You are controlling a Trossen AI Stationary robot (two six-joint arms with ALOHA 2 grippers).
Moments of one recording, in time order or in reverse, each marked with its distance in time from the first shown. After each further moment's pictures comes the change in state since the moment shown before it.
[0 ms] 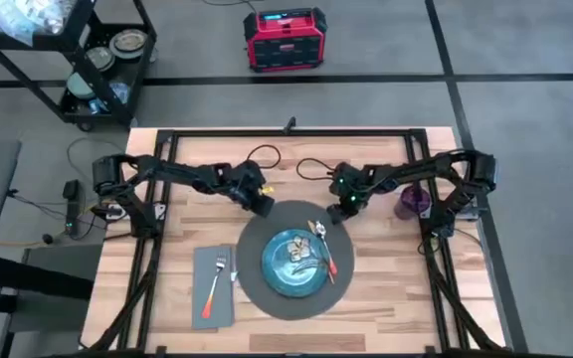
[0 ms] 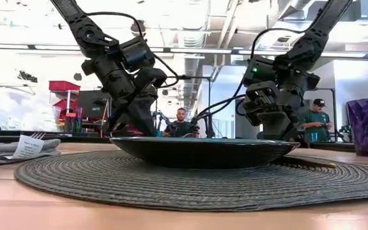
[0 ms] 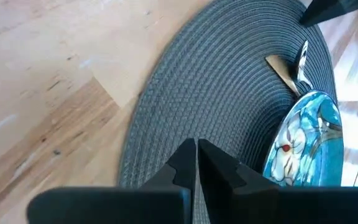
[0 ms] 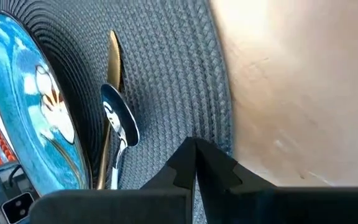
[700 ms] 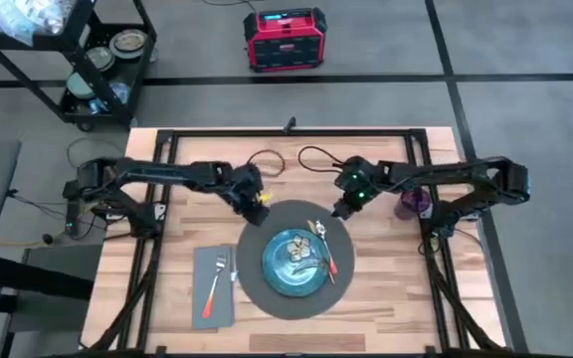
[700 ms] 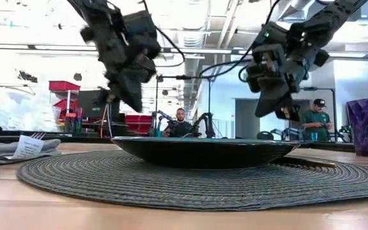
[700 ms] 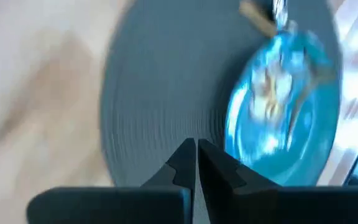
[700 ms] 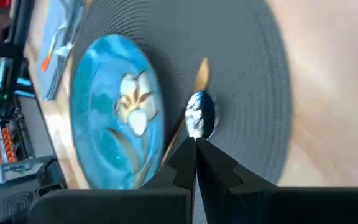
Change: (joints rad) left arm -0.184 -0.172 0.175 -0.520 -0.088 0.007; right arm 0.071 -0.283 0.000 -0.044 0.054 0.005
